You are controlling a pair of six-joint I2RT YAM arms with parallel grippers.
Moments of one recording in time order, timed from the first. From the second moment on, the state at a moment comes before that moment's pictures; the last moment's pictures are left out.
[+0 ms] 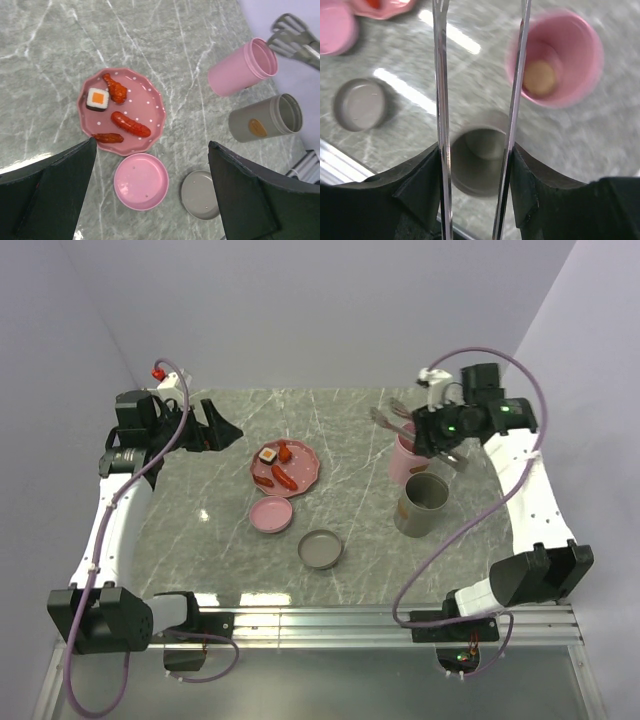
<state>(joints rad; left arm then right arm) 0.05 1.20 1.20 -0.43 0.64 -0.23 0.06 1.45 1.65 -1.14 -0.36 -0.34</state>
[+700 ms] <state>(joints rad) 0.12 1.27 1.25 -0.43 0.73 -0.27 0.57 1.91 1.88 -0.88 -0.35 -0.20</state>
